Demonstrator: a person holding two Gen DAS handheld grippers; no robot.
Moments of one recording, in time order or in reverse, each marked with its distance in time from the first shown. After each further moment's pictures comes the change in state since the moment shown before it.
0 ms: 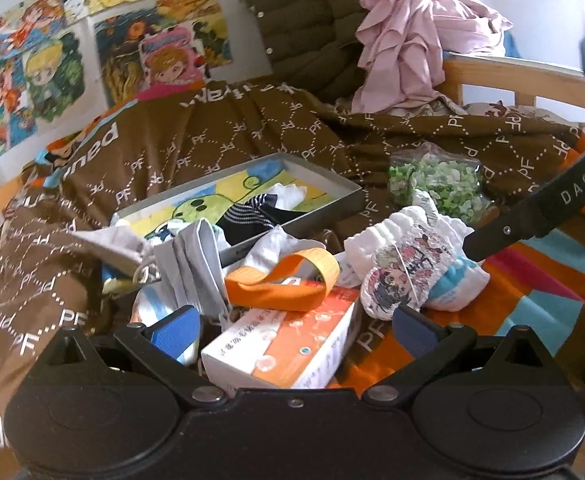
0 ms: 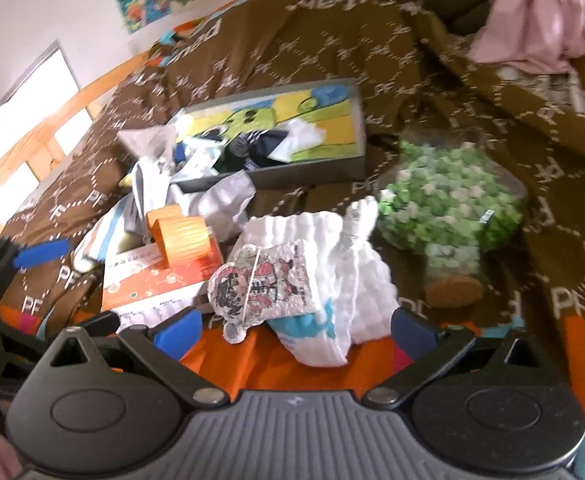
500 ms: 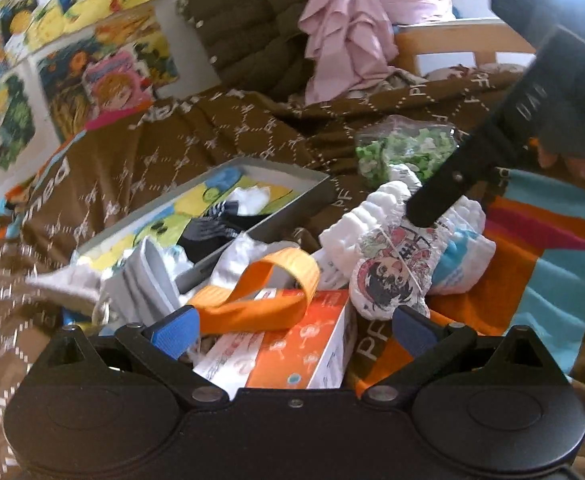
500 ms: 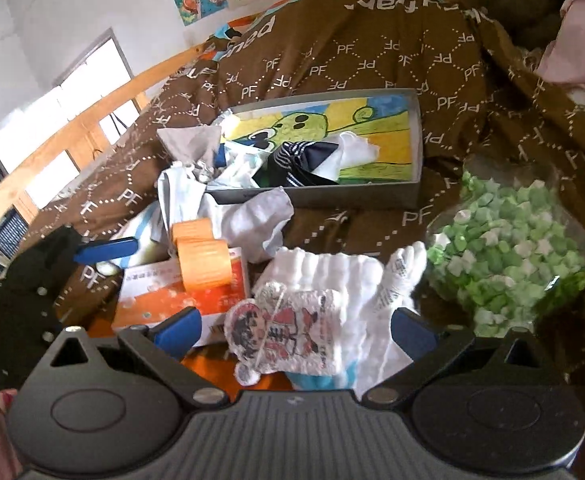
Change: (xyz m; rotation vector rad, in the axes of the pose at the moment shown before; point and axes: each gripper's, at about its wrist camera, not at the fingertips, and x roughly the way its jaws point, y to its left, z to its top) left arm 0.048 -0.013 -0.007 0.186 -0.035 -0.068; right arm 0.029 -0.012 0.027 -0.064 -0.014 0.164
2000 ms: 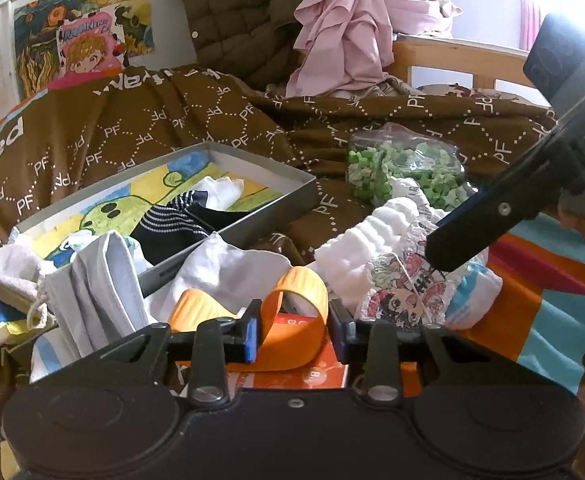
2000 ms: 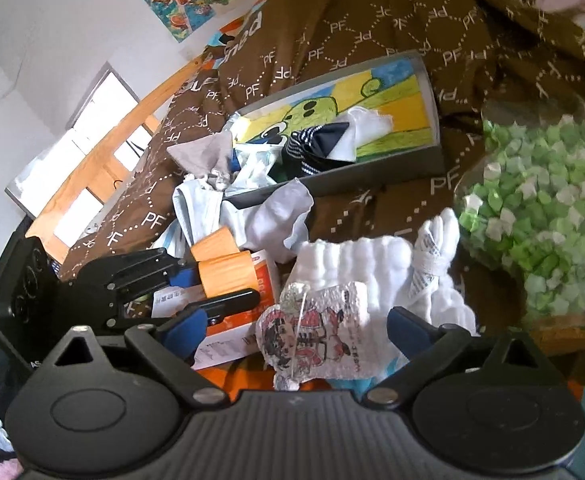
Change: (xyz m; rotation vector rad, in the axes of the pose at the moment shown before) left arm 0.048 0.037 0.006 -0.141 0.019 -0.197; right arm 0.020 -0.017 -0.003 0.181 0.027 0.150
